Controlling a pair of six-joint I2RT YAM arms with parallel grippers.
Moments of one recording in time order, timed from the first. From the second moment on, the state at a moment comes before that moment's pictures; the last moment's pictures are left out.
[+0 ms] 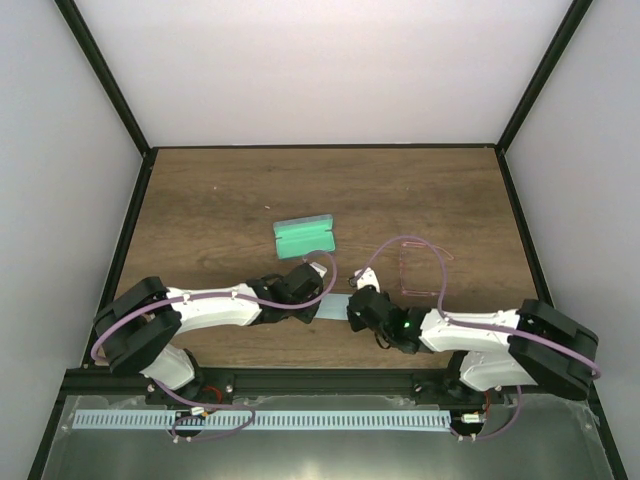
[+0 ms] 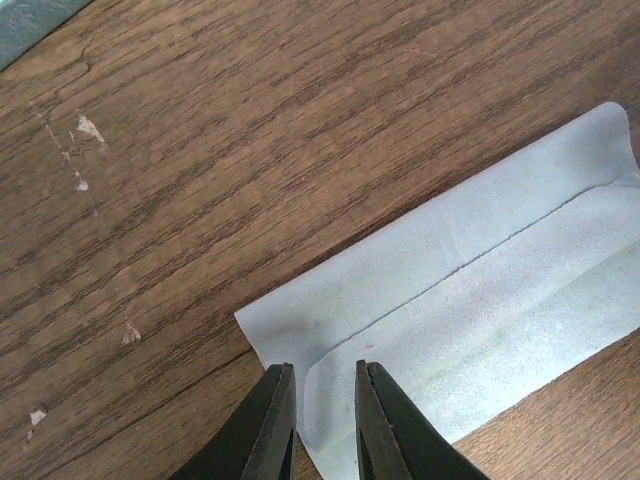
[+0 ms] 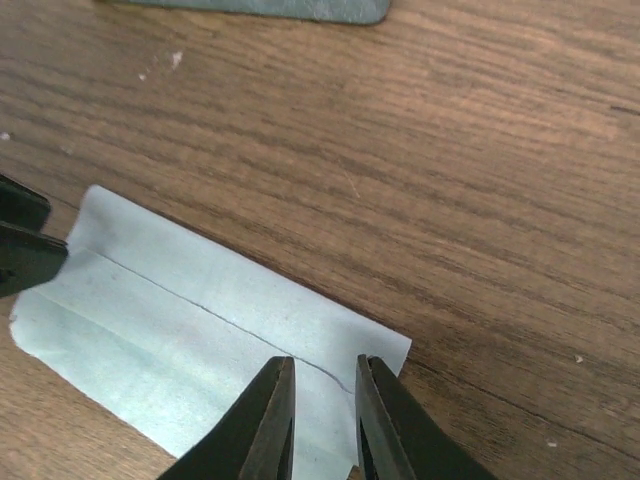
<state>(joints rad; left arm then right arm) -1.00 1.53 0.72 -0.21 -0.15 -0.40 1.07 1.27 0.40 0.03 0.40 0.52</state>
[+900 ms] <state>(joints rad) -1.00 1.63 0.79 -0.01 -0.12 -0.48 0.98 1.33 0.44 0.19 0.17 0.45</state>
